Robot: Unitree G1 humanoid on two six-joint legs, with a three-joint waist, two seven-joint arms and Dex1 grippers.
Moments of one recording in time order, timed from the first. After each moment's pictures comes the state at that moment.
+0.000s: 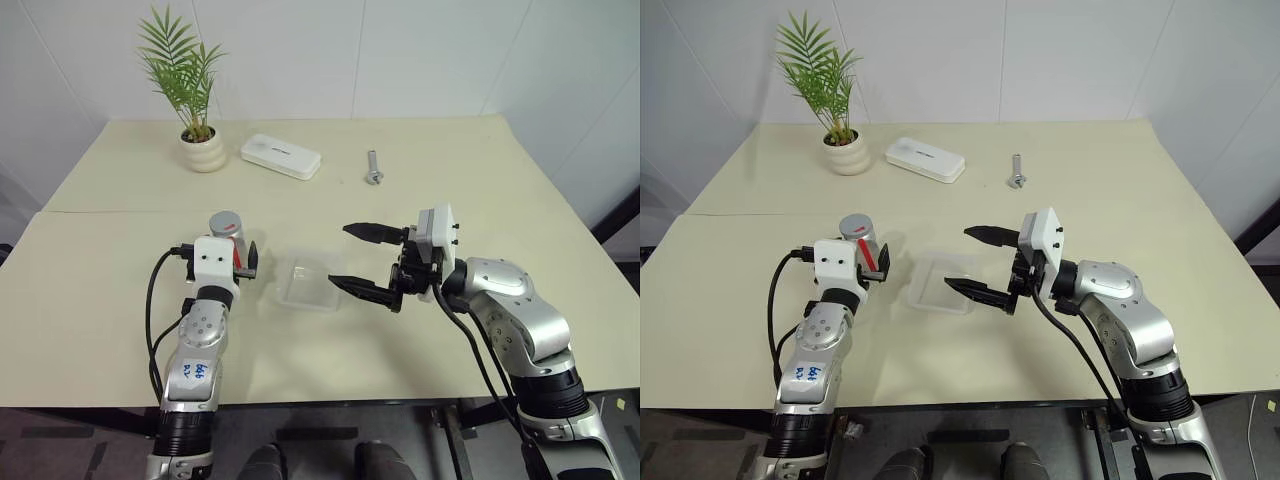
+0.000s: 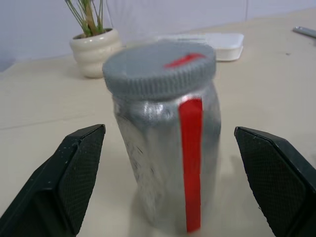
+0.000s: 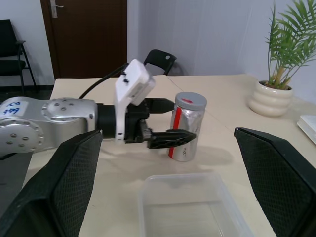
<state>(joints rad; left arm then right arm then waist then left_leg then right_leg) -0.33 0.11 0.10 -0.10 0.09 0.28 0.12 -0.53 -0.47 0.06 -0.25 0.53 0.37 0.96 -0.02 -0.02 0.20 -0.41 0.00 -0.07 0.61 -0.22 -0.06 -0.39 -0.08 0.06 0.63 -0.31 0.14</state>
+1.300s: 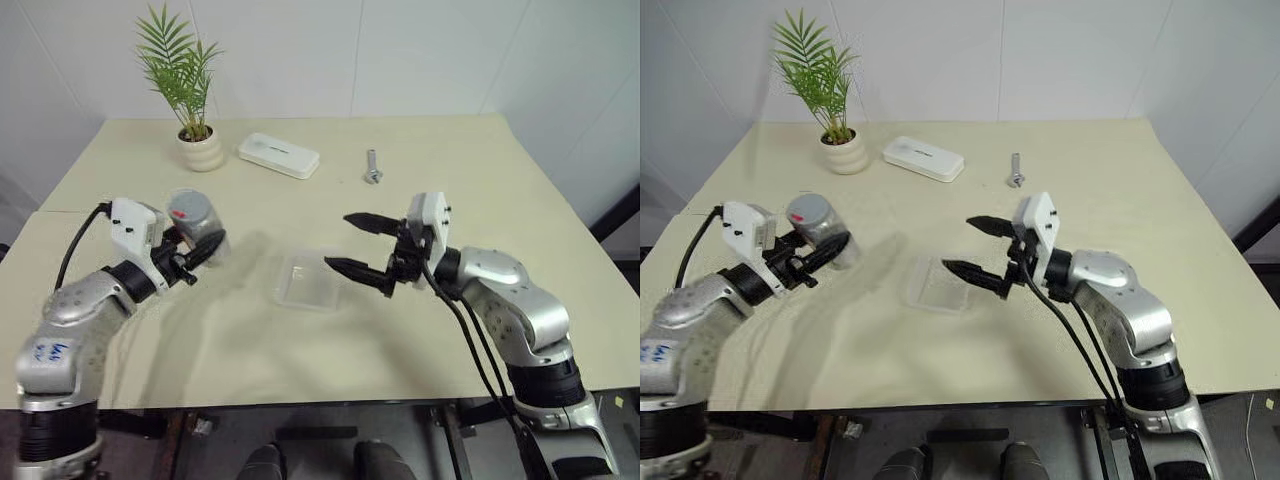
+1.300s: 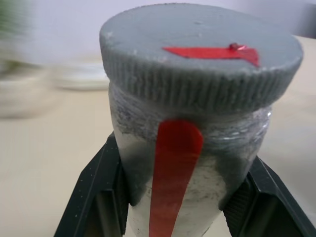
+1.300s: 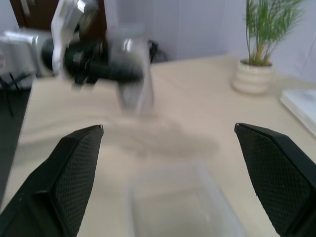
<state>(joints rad) -0.33 0.67 0.33 -0.32 -0.59 0.69 -0.60 -0.64 -0.43 0.05 -0.27 0.60 0.57 0.81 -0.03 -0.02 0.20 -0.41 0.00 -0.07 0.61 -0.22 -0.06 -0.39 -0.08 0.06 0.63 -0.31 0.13</state>
